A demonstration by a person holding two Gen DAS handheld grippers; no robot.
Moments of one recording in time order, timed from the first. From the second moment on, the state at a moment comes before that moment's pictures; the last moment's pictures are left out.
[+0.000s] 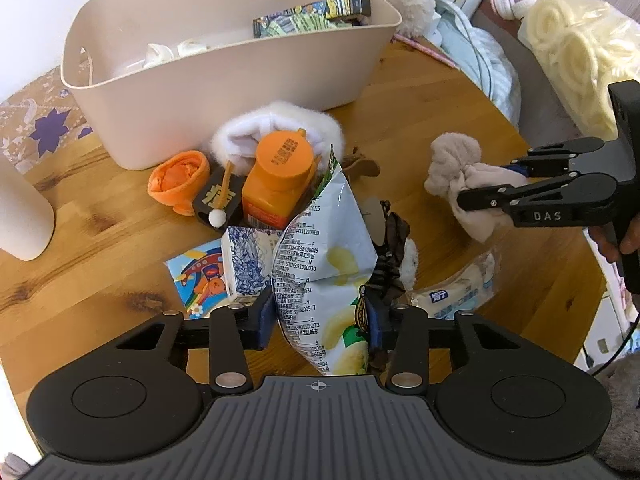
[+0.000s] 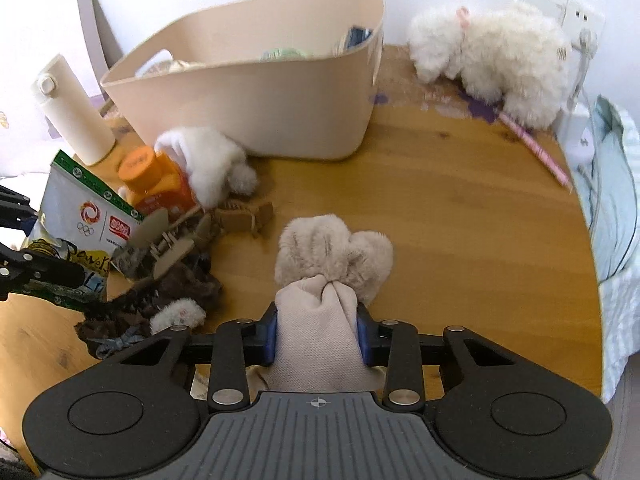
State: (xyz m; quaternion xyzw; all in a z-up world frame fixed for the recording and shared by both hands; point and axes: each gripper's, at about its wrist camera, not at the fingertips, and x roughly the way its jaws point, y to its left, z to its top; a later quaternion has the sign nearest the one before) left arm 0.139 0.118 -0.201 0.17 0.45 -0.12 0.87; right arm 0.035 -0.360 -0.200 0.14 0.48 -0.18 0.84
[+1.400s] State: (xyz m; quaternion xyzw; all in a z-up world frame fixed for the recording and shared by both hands) left arm 0.168 0.140 -0.086 0.13 0.35 -0.11 0.92; right arm 0.098 -0.396 -0.091 0.04 0.37 -0.15 0.91
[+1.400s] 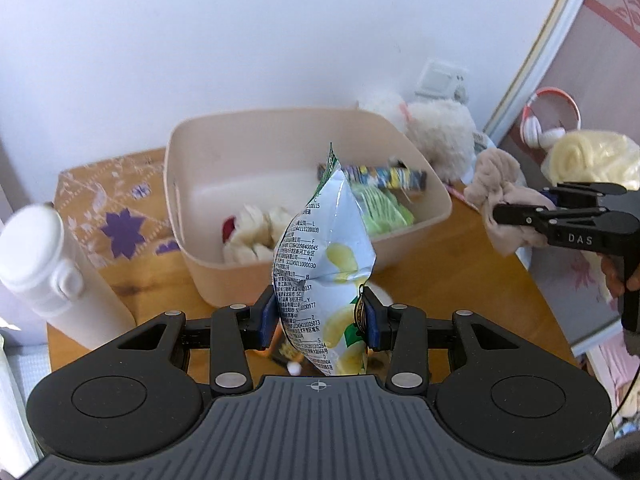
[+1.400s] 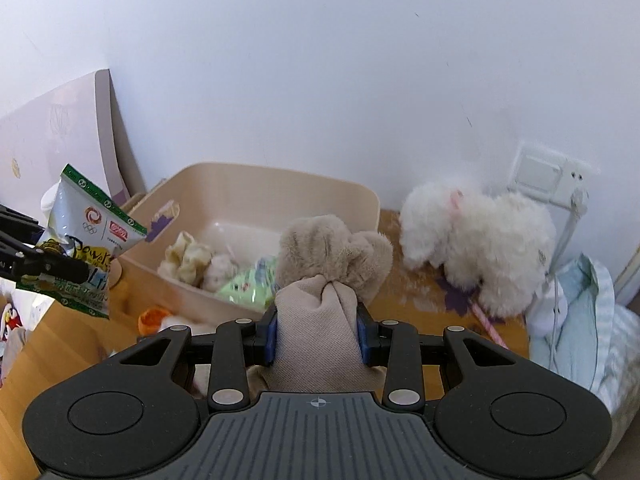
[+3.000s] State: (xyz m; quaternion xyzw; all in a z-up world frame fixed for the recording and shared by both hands) left arm 0.269 0.138 -0.101 0.08 0.36 0.00 0.93; right arm 0.191 -0.372 -0.114 -0.05 0.35 -0.14 0.92
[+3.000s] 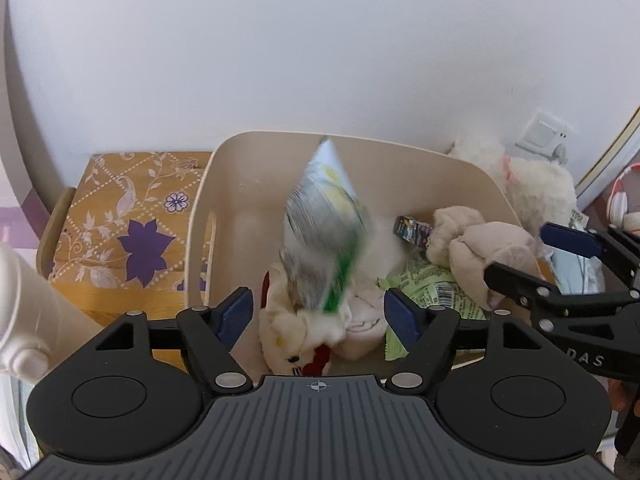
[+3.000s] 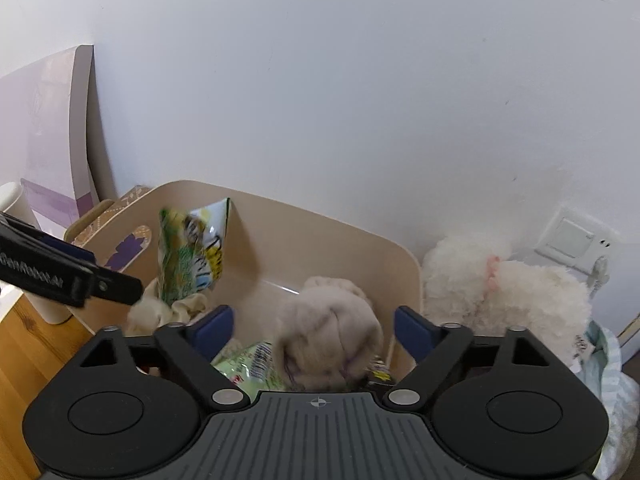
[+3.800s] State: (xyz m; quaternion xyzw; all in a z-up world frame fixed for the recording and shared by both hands) left arm 0.190 0.167 -0.105 0.11 0.38 0.00 0.92; right arm 0.083 -0.363 -0.134 -0.08 0.38 -0.10 0.92
